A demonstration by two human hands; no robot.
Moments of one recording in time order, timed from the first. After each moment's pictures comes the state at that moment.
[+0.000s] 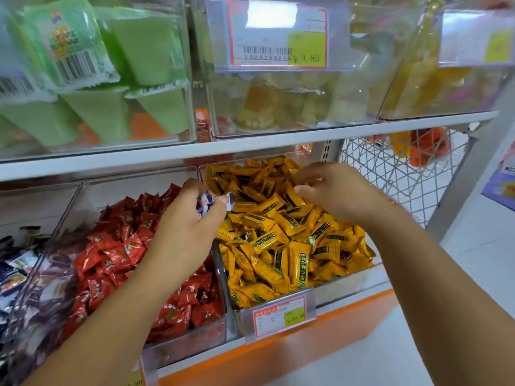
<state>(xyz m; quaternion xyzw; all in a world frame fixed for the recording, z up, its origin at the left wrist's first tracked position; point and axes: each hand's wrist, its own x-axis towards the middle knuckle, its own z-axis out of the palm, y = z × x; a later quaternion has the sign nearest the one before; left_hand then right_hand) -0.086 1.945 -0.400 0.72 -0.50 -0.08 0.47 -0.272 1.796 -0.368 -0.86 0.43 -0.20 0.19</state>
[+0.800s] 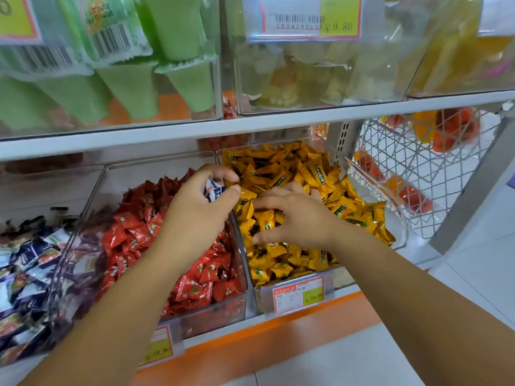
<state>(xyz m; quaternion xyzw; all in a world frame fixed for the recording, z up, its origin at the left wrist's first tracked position) -0.079 1.958 -0.401 0.66 -0.45 -0.21 0.57 -0.218 1.834 -0.427 -0.94 0.30 -0.08 0.12</state>
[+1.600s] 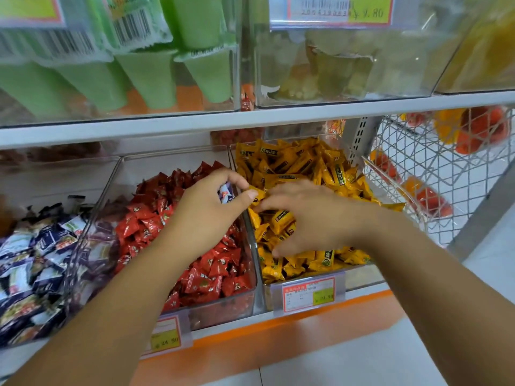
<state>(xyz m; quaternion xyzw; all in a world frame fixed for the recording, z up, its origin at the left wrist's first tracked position) -0.068 1.961 -0.405 0.73 -0.51 -0.13 0.43 -0.222 1.856 -0.383 -0.96 0.26 0.09 0.10</state>
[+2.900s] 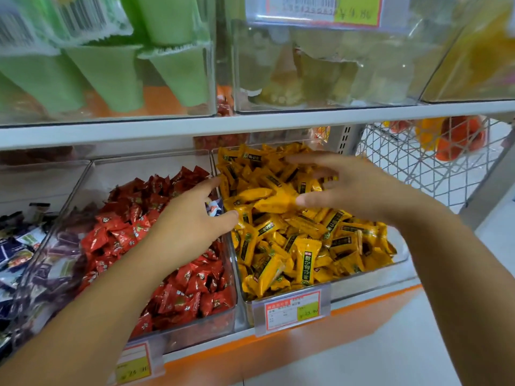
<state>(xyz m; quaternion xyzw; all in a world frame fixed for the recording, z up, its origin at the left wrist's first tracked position) -0.059 1.945 -0.413 0.77 -0.51 -0.15 0.34 -0.268 1.804 -0.367 -0.88 0.33 -0.14 0.30</state>
